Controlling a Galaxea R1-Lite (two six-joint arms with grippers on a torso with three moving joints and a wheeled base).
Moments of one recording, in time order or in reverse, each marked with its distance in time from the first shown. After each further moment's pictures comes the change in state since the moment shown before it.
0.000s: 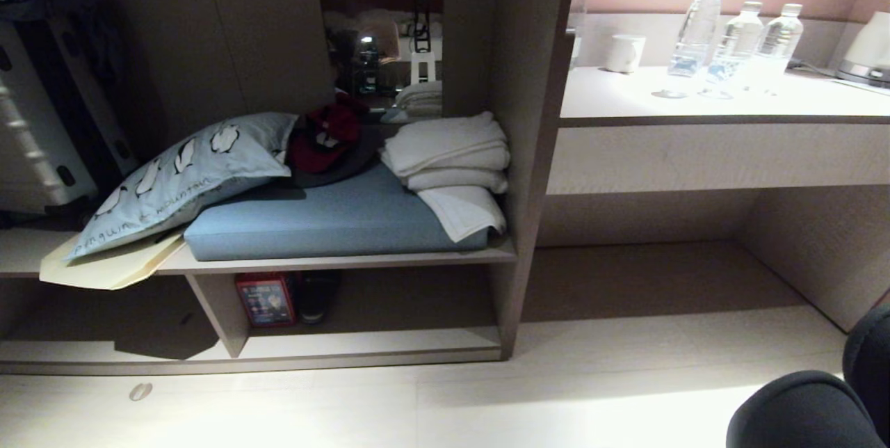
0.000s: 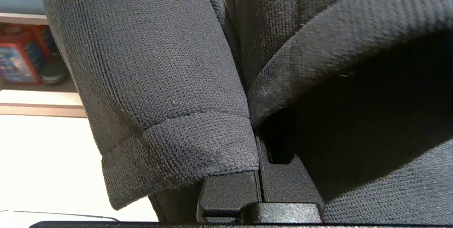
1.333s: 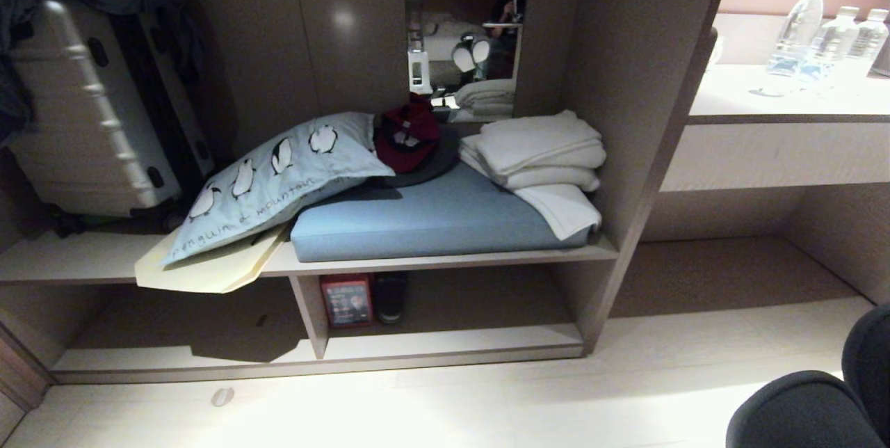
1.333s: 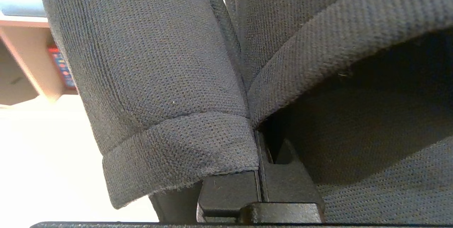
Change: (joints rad) left arm 0.000 0.000 0.000 0.000 0.000 0.000; right arm 0.000 0.000 0.000 0.000 0.000 0.000
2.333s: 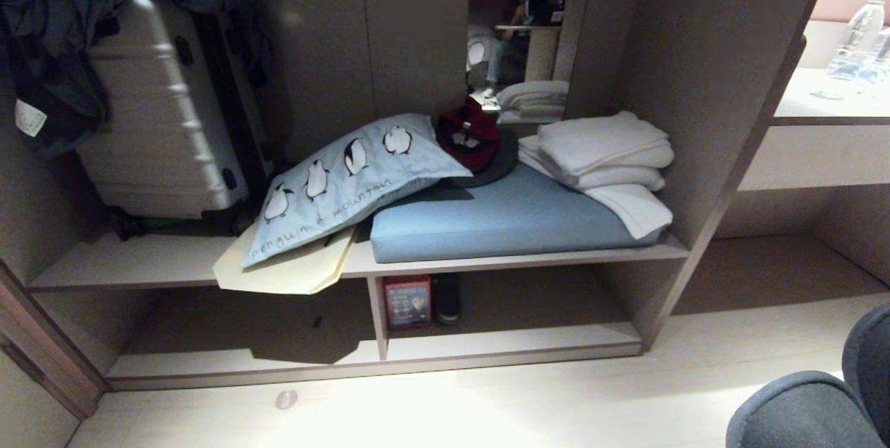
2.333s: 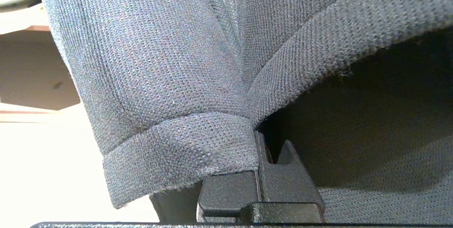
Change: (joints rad) left arm 0.000 0.000 0.000 0.000 0.000 0.001; right arm 0.000 0.000 0.000 0.000 0.000 0.000
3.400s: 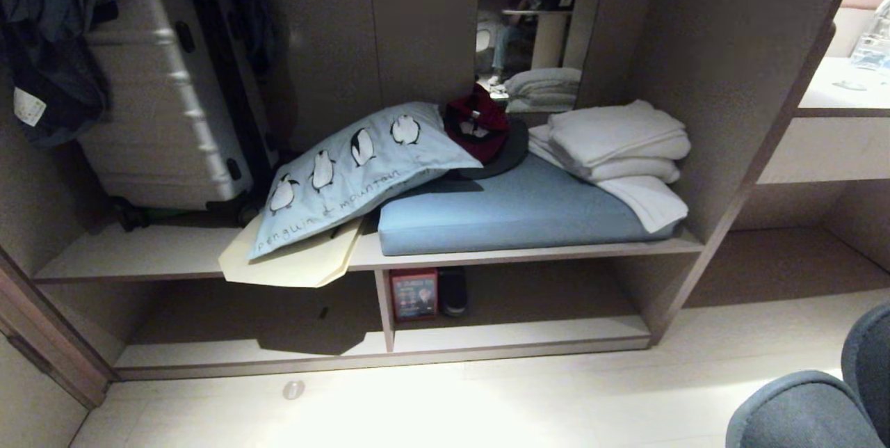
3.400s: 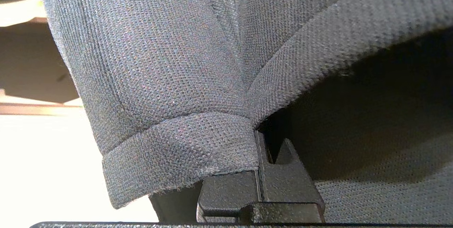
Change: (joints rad) left arm 0.000 0.000 0.000 0.000 0.000 0.001; right arm 0.000 0.000 0.000 0.000 0.000 -0.001
